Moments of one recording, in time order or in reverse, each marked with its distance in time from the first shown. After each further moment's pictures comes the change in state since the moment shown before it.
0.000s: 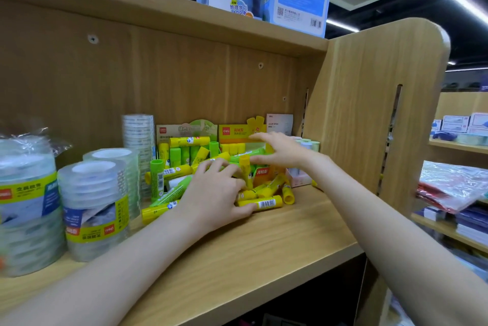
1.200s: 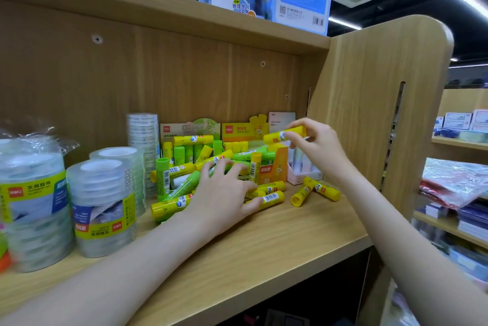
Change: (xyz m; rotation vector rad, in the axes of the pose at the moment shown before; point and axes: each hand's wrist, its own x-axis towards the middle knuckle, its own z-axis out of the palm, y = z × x) left_hand -0.004 0.010 0.000 -0.057 -0.090 -0.121; right_hand -0.061 -0.005 -0.016 0.576 0.578 0.053
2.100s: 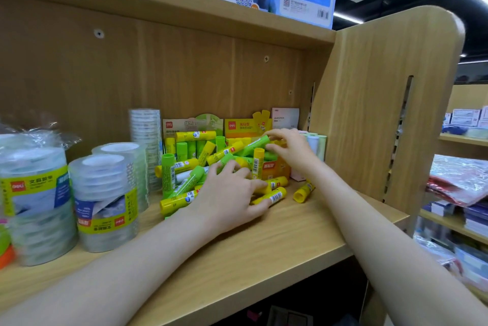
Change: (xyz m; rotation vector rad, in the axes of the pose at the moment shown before) left_hand 0.000 0.004 -0.001 0.006 -0.065 0.046; right_hand 0.028 0.035 0.052 -0.343 -0.219 -0.016
